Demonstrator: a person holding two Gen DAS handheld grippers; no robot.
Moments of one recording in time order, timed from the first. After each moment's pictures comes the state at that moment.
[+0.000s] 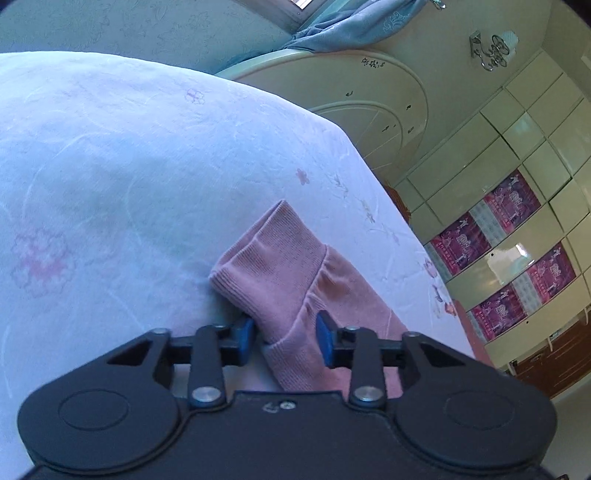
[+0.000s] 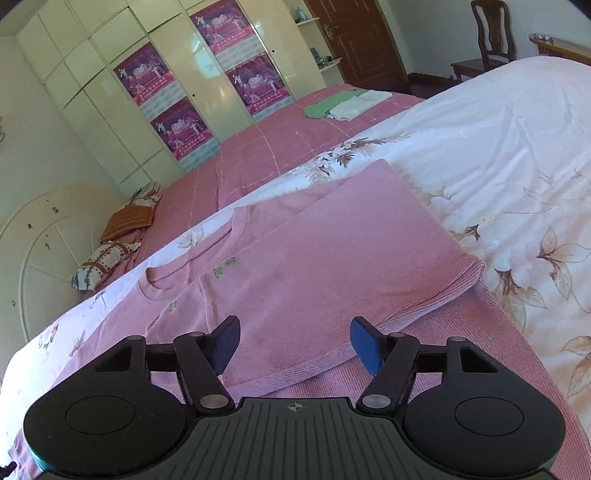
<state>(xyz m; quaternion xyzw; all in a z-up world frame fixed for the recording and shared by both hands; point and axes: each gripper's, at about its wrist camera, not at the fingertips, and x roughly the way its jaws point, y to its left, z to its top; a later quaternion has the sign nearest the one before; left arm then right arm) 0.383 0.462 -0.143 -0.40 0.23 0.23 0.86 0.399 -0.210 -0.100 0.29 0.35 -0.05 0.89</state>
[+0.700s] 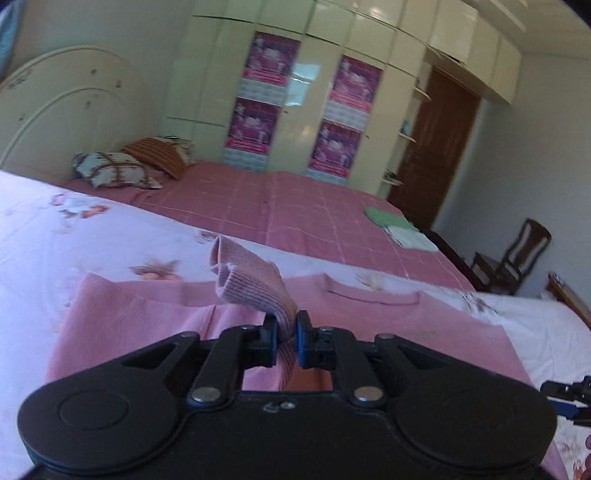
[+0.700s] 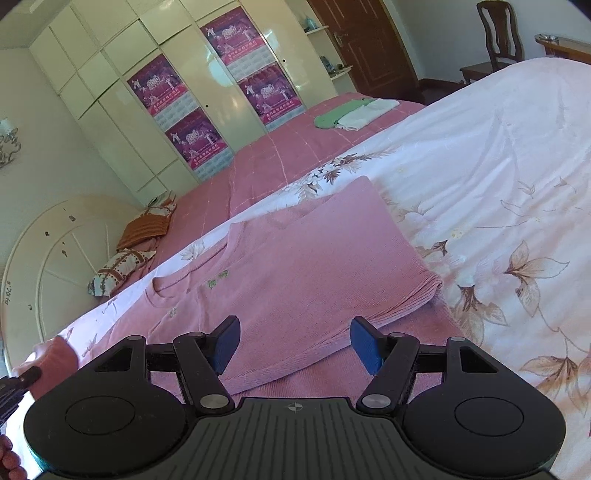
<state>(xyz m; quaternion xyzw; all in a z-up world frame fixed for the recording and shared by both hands) 0.503 0.058 -0.063 -0.09 0.28 -0.09 0.95 0.372 -0.253 -0.094 0.30 0.32 -0.02 0.90</state>
